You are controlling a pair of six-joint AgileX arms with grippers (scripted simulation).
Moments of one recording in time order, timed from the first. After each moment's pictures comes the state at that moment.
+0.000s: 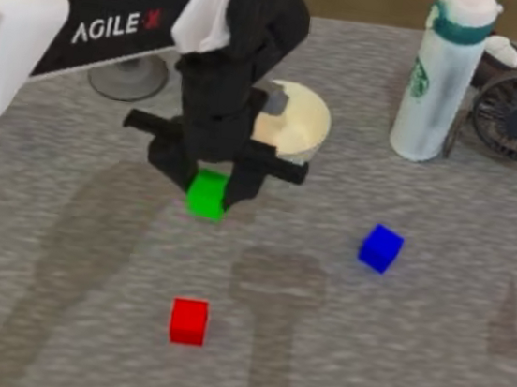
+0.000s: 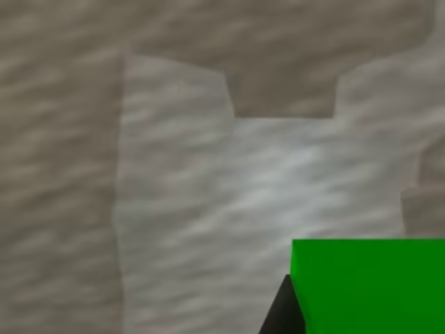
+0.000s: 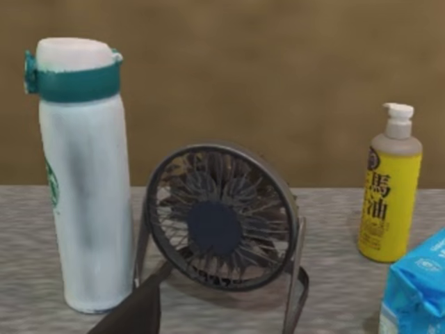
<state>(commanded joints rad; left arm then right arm) -0.58 2.17 1.76 -1.15 0.00 -0.28 0.01 0.00 0.00 0.00 0.00 0.00</state>
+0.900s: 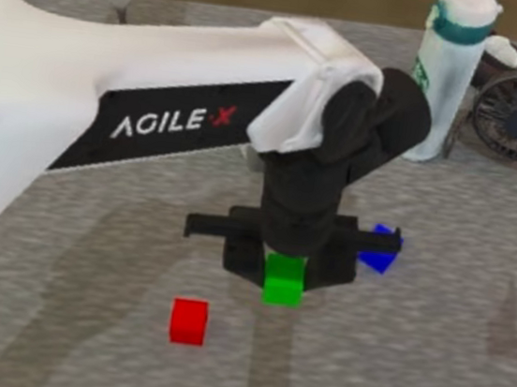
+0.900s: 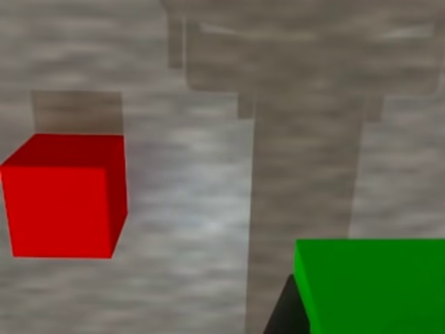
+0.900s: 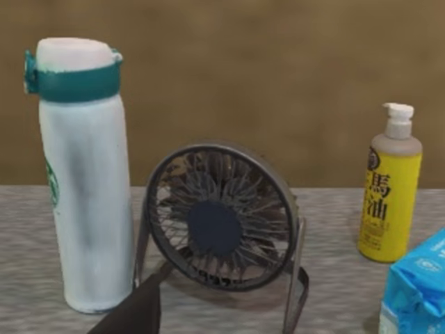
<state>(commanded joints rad) -0.87 2.06 1.64 -1.14 -0.01 -0.86 0.01 0.00 0.00 0.00 0.00 0.00</state>
